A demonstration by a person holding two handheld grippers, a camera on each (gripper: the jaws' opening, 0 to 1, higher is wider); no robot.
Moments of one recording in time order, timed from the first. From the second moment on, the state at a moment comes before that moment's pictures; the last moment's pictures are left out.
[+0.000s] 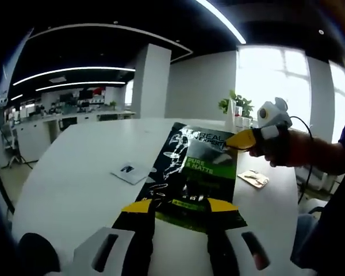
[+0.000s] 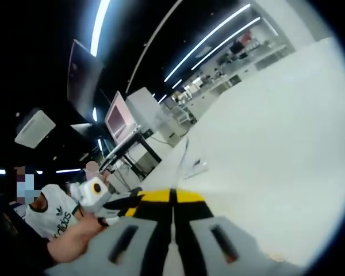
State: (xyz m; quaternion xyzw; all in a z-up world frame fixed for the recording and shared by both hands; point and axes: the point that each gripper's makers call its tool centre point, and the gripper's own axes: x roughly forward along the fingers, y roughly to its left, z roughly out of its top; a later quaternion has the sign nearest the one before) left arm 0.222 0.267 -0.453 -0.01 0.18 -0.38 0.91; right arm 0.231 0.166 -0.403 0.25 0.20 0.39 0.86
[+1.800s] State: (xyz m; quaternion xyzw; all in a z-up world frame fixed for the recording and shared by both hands) left arm 0.194 0.249 -0.422 -0.07 0.12 -0.40 0.90; right arm 0.214 0.136 -0.319 0.28 0.12 0.42 0.85
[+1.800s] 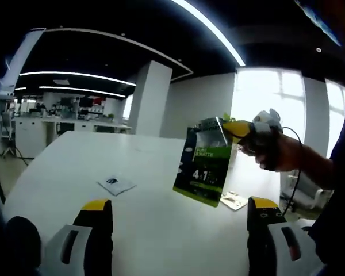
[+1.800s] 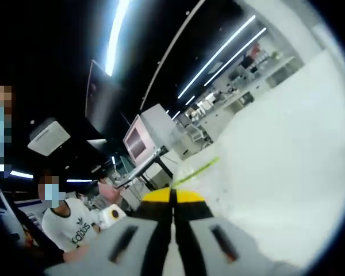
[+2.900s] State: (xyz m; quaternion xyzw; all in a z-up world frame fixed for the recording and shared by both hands) left arm 0.179 0.254 -0.401 -0.20 0.12 -0.43 0.87; right arm 0.175 0.135 -0.283 0.22 0.10 0.50 0.83
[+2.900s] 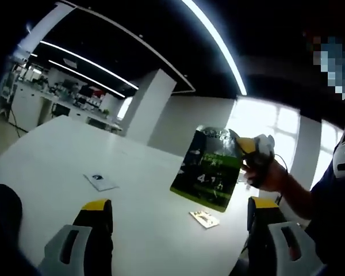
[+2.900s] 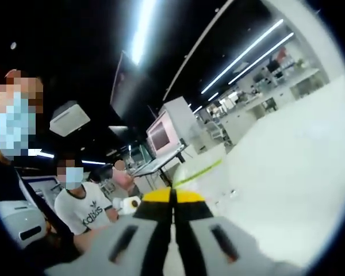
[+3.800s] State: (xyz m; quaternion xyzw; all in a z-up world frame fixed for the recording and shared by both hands) left arm 0.168 0.228 -0.407 -0.16 0.13 -0.49 0.85; right arm 0.157 0.112 -0.264 0.14 0.09 0.55 0.82
